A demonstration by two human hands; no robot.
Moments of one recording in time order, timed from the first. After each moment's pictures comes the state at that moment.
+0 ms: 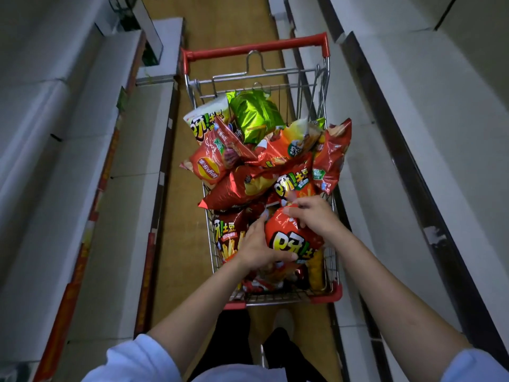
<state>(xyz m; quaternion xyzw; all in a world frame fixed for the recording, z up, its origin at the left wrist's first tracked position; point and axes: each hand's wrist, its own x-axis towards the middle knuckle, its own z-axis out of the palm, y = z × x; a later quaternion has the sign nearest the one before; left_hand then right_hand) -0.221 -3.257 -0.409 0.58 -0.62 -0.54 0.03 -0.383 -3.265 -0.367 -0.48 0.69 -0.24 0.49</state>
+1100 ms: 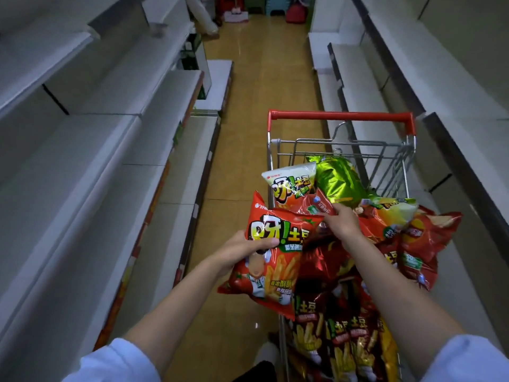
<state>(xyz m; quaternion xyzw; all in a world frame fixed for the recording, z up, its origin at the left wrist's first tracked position) -0.015 -3.427 -0.347 0.51 -0.47 -0.70 0.19 -0.258 -3.467 -0.384 -0.41 0.78 -0.30 0.37</state>
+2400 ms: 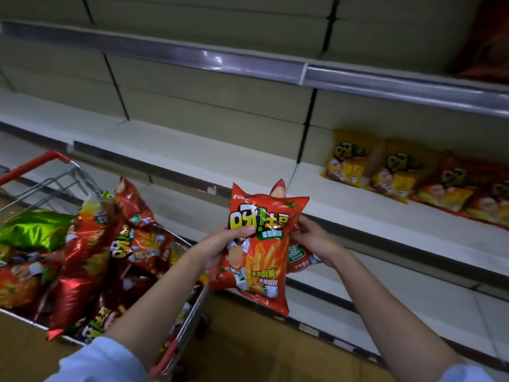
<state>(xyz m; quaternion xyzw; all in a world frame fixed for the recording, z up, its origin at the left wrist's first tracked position) -0.250 -3.100 -0.262 0.08 -0.63 -0.75 -0.19 -0.323 -2.887 -0.279 -0.07 0.79 -0.54 0.26</state>
